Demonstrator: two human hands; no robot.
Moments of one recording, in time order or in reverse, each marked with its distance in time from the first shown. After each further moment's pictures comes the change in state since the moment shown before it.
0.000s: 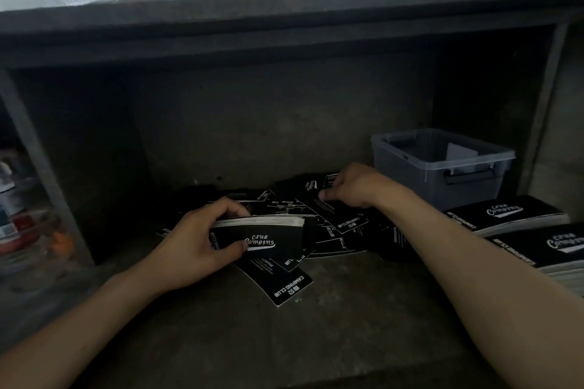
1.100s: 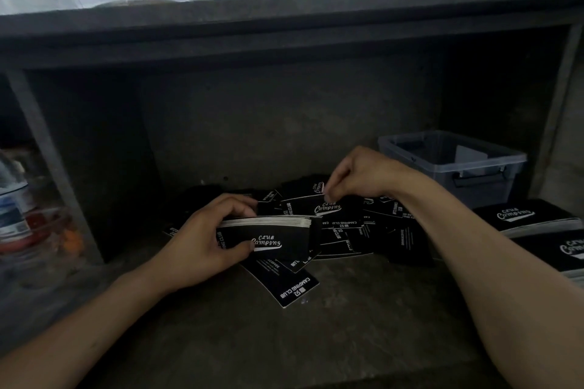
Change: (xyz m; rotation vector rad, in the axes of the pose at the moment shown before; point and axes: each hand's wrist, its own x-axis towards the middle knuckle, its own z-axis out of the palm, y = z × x) left_hand 0.003 -0.003 0.003 0.009 0.052 0.030; right_hand -0.018 -0.005 -0.027 0.237 -0.028 -0.352
